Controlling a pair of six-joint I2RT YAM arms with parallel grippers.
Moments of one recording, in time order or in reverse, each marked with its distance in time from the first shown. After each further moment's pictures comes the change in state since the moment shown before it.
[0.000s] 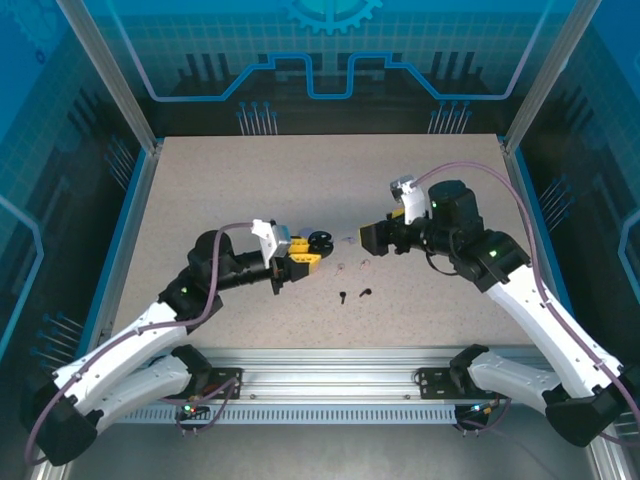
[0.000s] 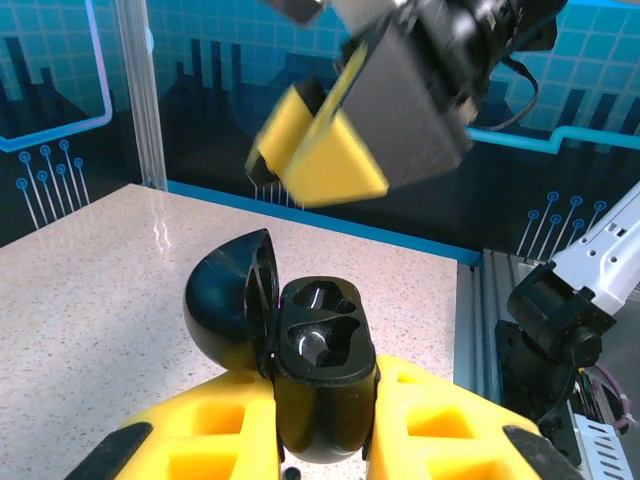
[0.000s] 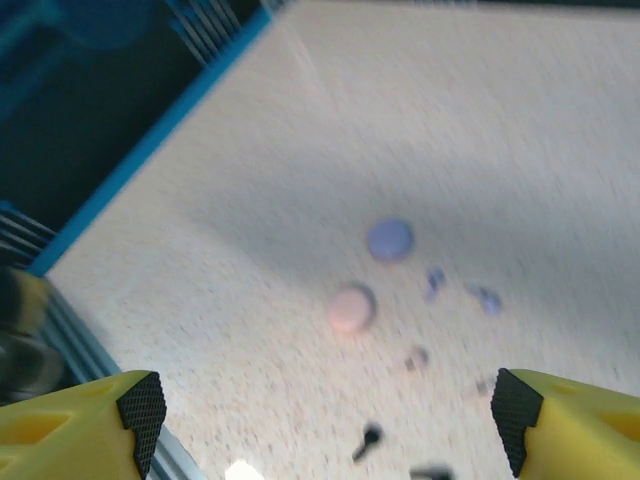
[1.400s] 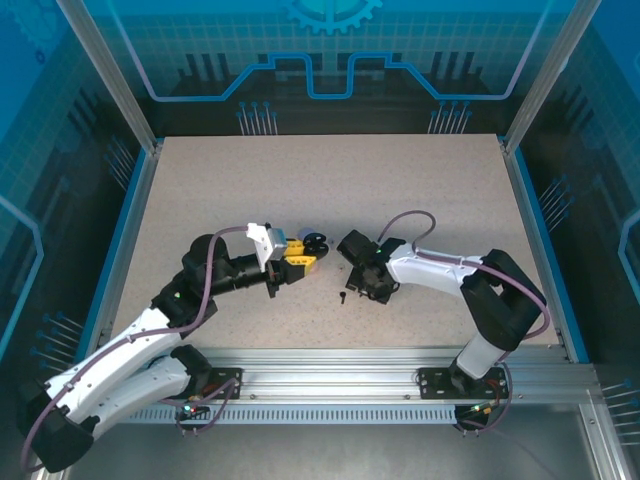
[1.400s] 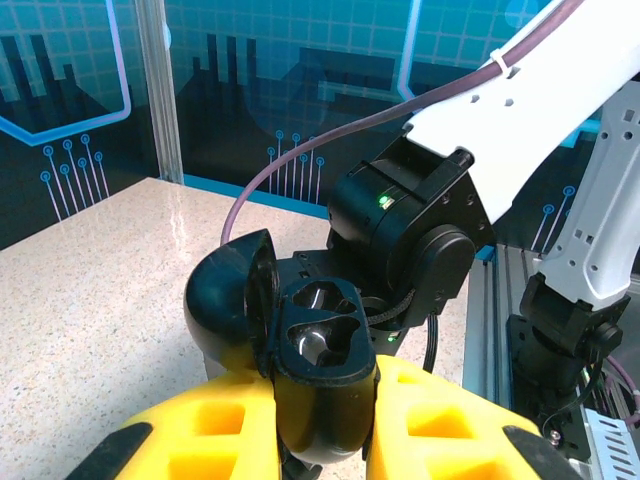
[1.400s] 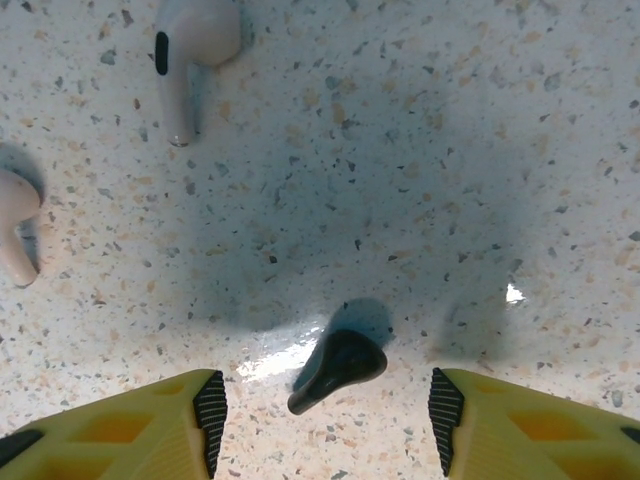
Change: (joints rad) left arm -0.007 -0.049 0.000 -0.071 -0.038 0.010; right arm 0.240 0.625 -0.166 0.007 0.348 0.926
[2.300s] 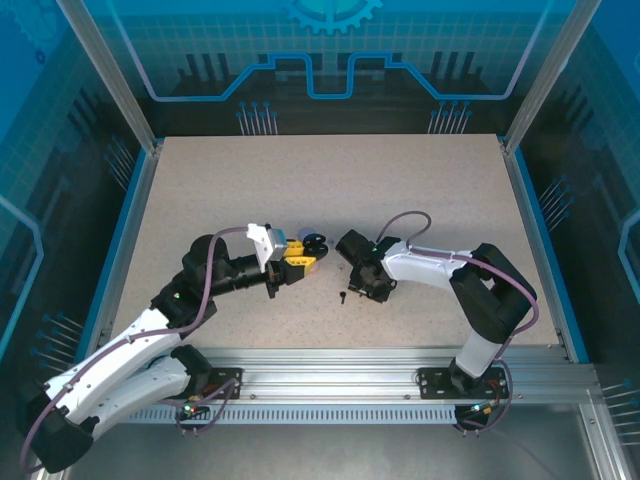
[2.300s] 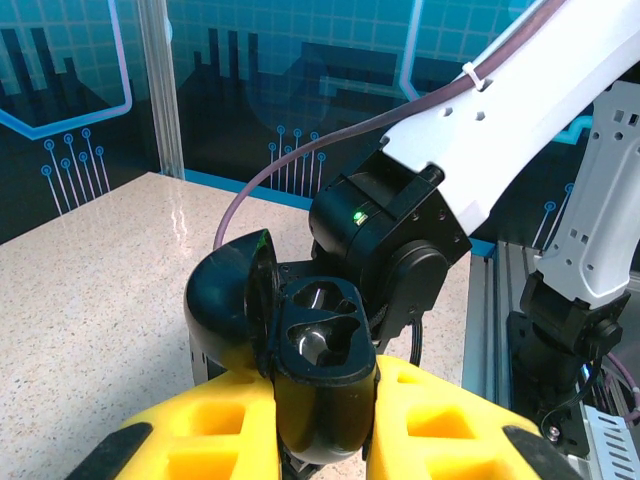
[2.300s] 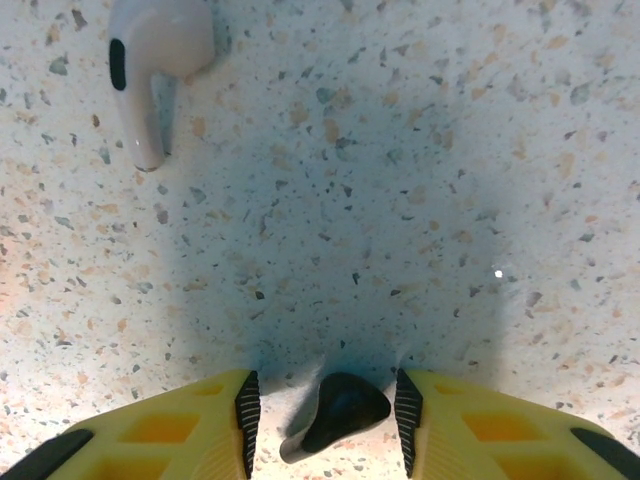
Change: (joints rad) left arm -0.002 -0.004 0.000 -0.013 -0.007 0.000; right arm -0.014 0.056 0.013 0.011 -0.007 -0.006
